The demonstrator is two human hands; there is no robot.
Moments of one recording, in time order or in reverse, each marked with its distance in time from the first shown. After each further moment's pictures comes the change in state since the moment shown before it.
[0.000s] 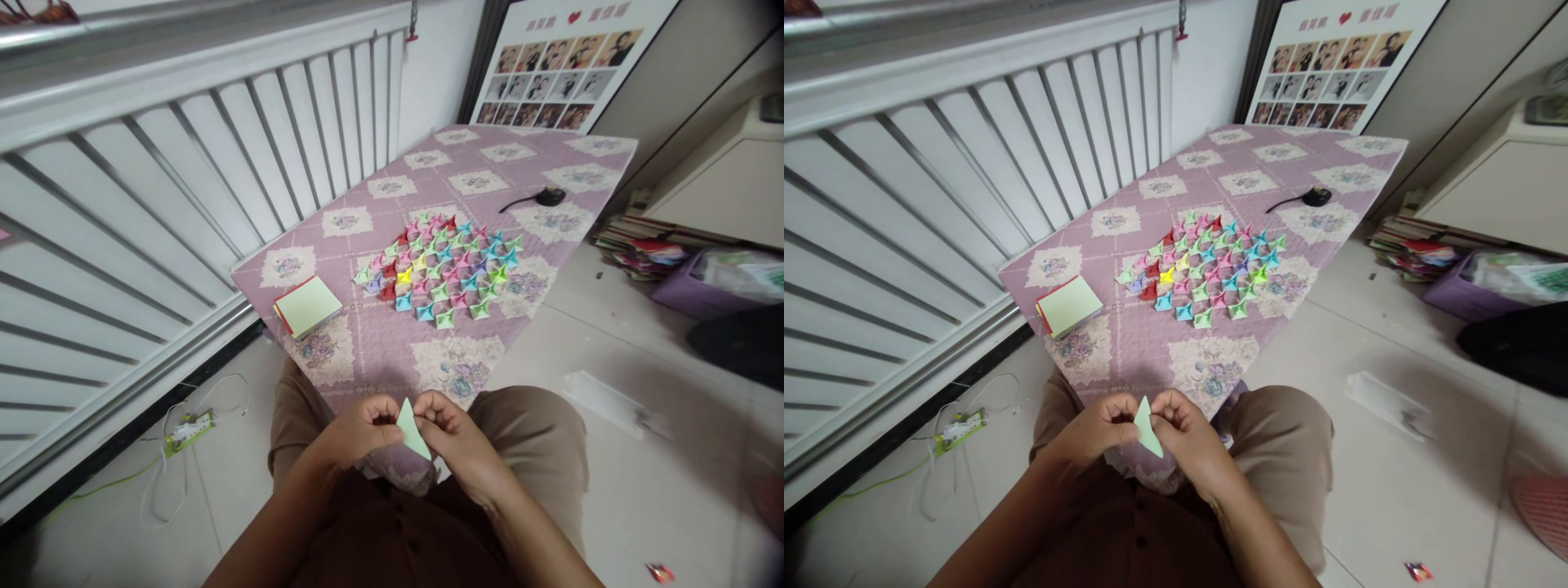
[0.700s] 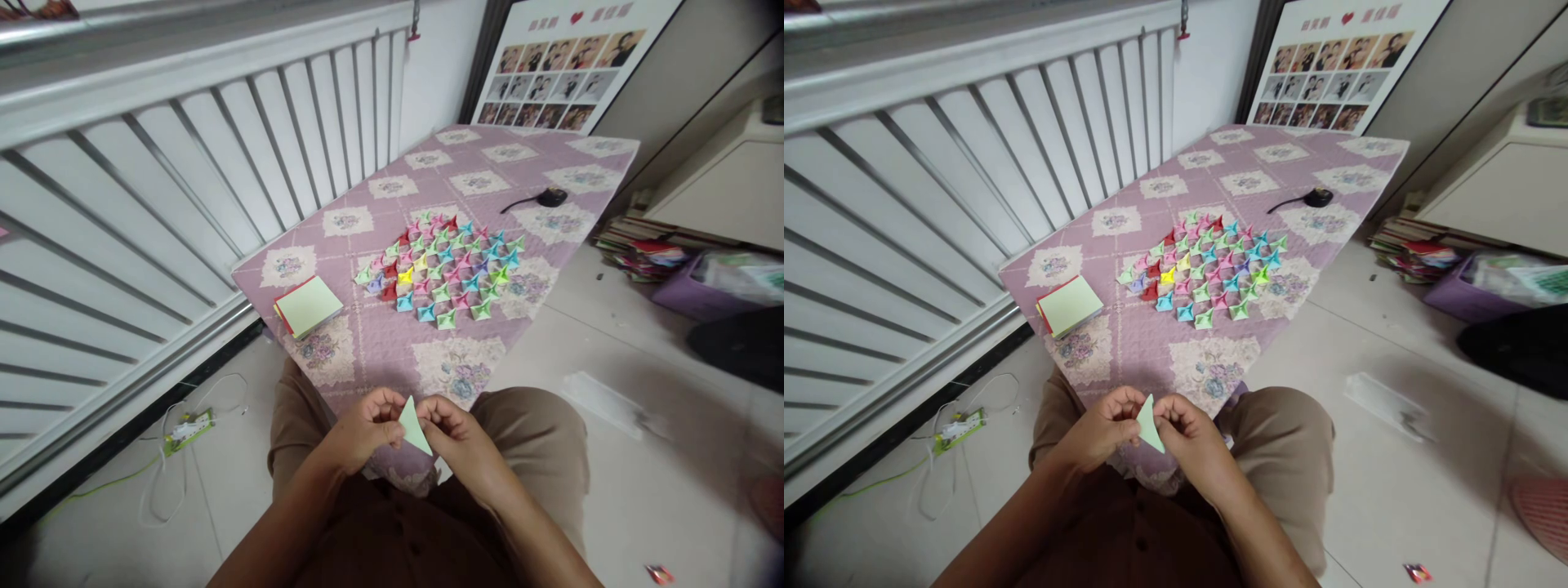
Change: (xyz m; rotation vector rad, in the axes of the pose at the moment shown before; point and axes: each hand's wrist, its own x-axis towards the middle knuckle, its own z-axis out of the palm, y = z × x) left_hand 0.005 -0.015 0.008 -0.281 0.056 0.034; right_hand 0.001 0.000 -0.007 -0.231 -0.024 -0.142
